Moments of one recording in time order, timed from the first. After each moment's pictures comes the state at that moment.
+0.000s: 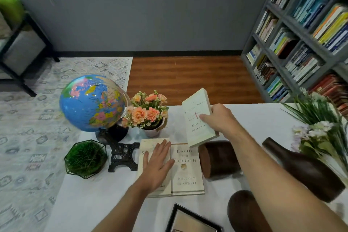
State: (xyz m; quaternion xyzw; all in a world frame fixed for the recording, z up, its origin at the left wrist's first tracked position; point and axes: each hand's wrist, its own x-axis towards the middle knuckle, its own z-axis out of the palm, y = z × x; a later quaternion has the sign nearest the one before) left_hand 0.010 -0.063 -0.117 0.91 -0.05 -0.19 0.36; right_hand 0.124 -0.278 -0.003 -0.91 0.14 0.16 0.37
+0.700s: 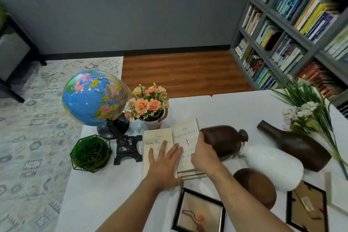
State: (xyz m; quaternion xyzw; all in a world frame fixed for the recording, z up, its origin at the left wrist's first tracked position) left_hand -0.016 -0.063 -0.134 0.95 -0.18 -0.22 0.10; right_hand 0.000 -0.222 -0.065 -0.91 0.15 0.24 0.30
